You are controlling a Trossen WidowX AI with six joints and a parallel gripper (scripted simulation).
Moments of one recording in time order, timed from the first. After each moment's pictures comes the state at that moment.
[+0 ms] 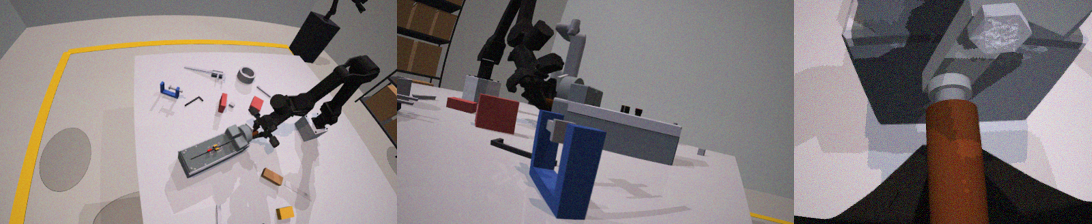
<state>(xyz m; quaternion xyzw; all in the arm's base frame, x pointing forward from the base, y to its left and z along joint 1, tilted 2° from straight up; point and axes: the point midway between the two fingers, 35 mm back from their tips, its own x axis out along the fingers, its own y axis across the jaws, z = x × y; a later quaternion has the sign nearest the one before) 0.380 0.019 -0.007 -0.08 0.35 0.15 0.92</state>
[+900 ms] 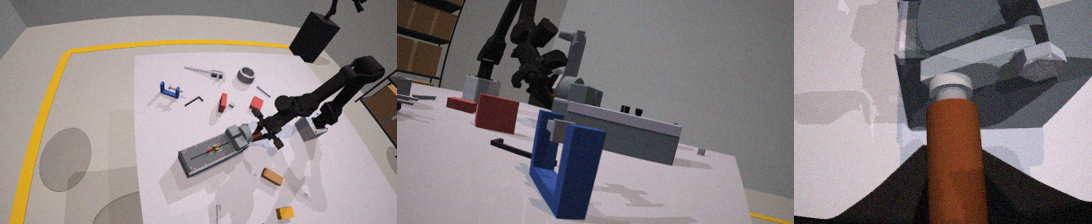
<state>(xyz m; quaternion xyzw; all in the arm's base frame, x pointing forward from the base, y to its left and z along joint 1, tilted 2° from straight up) 0.374 0.034 0.005 -0.08 0.35 0.16 0.92</state>
